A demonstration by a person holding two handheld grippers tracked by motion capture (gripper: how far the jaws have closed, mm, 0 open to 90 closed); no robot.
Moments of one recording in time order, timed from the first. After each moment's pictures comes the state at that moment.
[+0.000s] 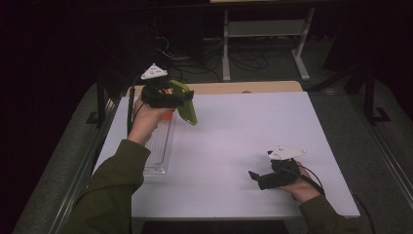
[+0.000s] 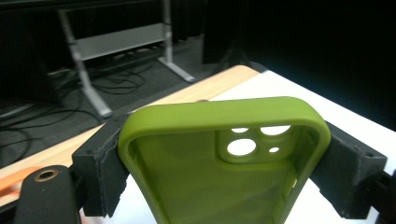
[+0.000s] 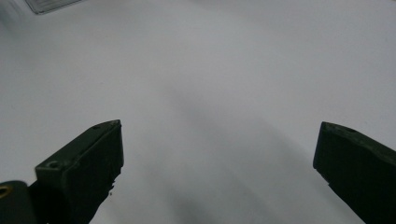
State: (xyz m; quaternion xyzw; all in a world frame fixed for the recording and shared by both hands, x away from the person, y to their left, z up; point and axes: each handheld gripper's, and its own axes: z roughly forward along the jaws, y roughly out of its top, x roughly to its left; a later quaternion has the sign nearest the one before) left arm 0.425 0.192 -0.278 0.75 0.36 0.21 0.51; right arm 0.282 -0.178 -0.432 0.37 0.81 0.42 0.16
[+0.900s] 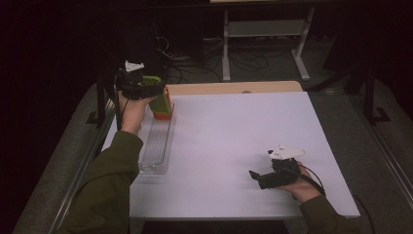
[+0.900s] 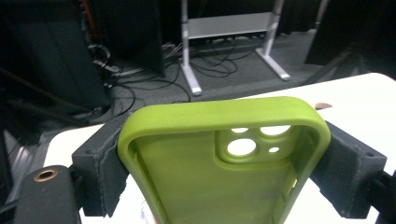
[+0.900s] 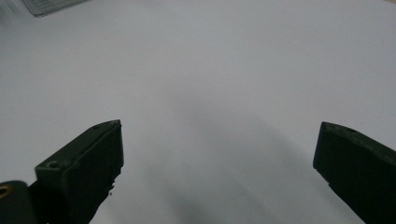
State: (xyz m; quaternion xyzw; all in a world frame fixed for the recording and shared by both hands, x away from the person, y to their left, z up) left arm 0.465 0.246 -0.298 0.68 0.52 0.31 0.42; right arm 0.282 -0.179 -0.431 0.37 0.81 0.42 0.17
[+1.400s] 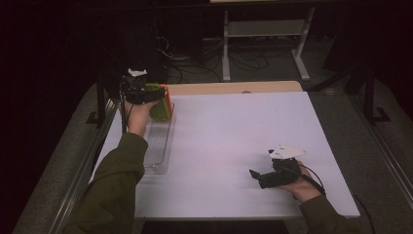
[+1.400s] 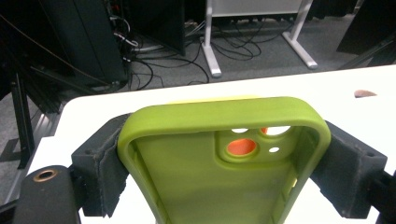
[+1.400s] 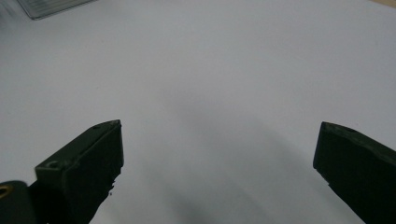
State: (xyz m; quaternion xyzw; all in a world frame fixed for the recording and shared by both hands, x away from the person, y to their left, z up) left arm 0.478 0.244 -0.329 0.68 0.56 0.31 0.37; right arm 0.282 -0.180 -0.431 0.37 0.81 0.42 0.17
